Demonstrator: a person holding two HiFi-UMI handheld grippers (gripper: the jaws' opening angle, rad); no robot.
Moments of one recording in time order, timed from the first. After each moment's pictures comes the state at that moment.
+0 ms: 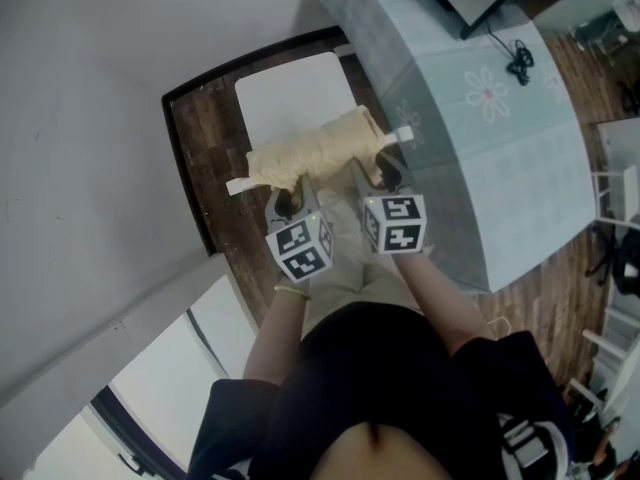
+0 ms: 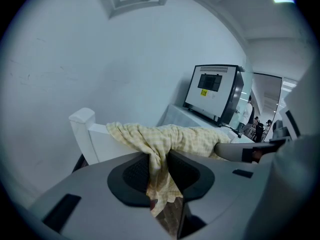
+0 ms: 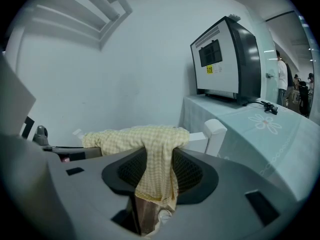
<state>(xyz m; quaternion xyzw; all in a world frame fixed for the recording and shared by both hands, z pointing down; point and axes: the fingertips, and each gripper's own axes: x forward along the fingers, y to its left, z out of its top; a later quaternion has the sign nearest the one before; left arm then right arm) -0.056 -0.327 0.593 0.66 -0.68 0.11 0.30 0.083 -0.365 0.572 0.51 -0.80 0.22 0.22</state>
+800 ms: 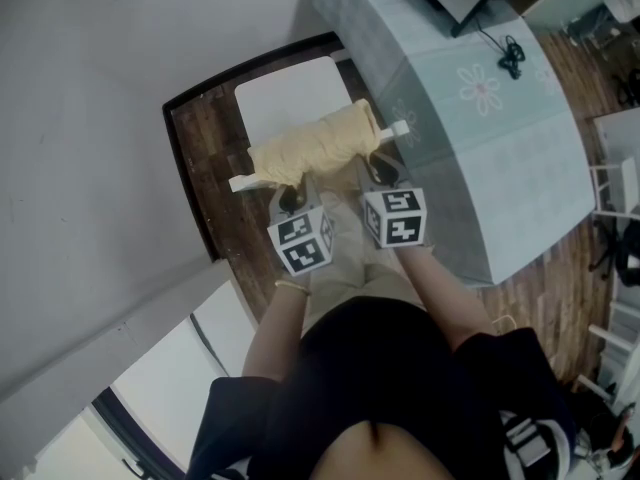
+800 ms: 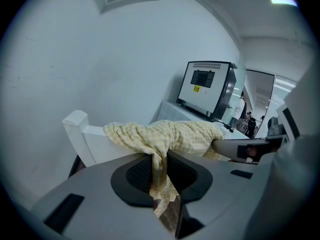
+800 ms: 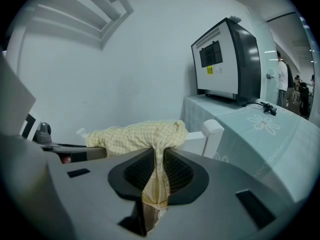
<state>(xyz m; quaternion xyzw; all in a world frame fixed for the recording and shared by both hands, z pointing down) -0.045 -0.323 0.590 0.69 -0.64 0.14 0.31 0.085 -0.357 0.568 0.51 -0.80 0.22 0.22</state>
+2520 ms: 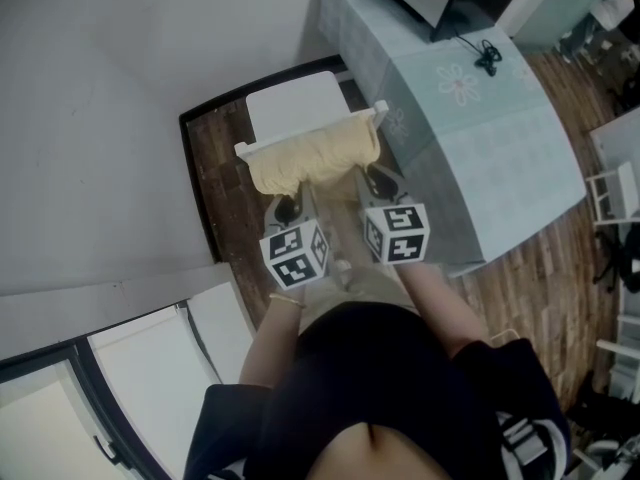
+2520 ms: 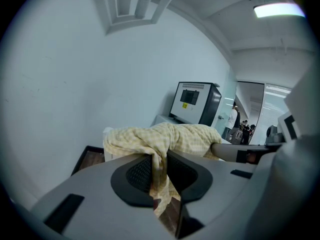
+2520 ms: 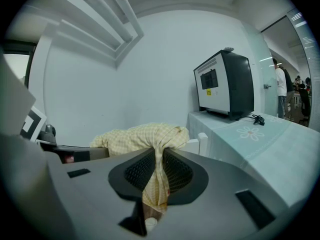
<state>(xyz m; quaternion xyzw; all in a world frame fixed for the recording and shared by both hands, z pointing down) -0.030 -0.213 0.507 0.71 -0.65 0.08 0.26 0.098 -0.242 0.485 0.51 -0.83 0.18 0.15</state>
